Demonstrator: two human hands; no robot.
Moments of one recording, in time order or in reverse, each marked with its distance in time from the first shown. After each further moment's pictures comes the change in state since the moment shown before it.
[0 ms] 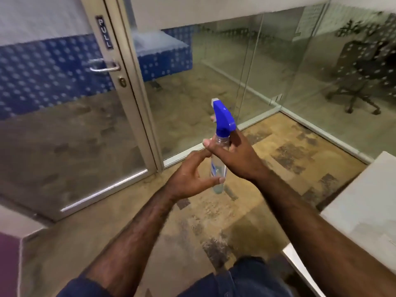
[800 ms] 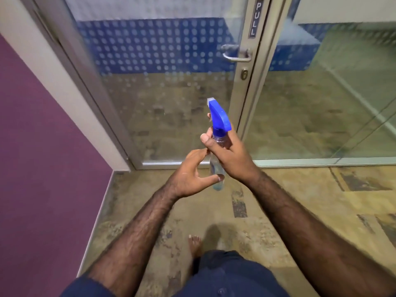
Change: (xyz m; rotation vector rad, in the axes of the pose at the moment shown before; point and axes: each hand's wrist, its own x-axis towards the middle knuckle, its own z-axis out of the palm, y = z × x) left_hand -0.105 -0.122 -0.211 0.188 0.428 -0.307; right_hand 0.136 -0.014 0.301 0.360 -0.523 -0.128
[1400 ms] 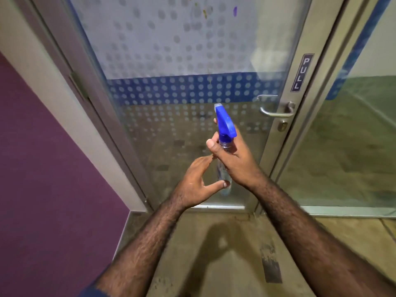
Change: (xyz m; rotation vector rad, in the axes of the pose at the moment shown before) left_hand 0.184 -0.096 -0.144 0.168 0.175 0.082; right_hand 0.258 0.007 0.046 0.075 -0.008 -0.147
